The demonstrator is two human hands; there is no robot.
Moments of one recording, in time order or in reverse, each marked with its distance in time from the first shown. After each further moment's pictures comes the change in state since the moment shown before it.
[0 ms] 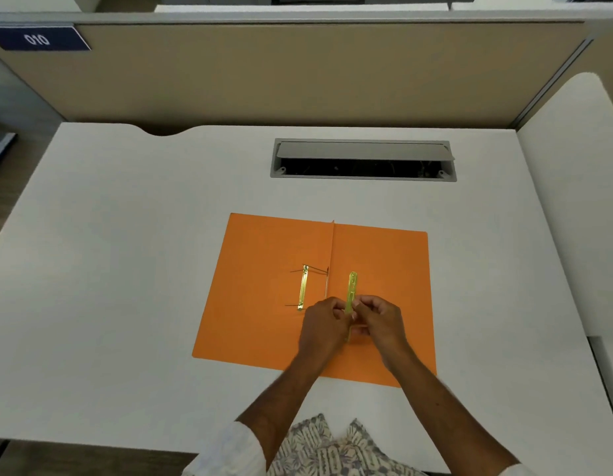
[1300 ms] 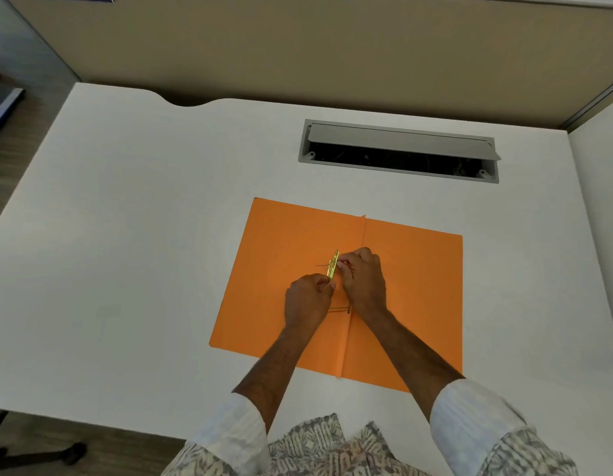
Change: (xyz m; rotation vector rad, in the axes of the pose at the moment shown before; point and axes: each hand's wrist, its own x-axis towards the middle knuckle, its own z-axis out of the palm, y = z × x) left_hand 0.059 -0.048 -0.057 0.087 0.161 0.007; right_hand 0.078 -0.011 0.093 -0.853 0.065 -0.628
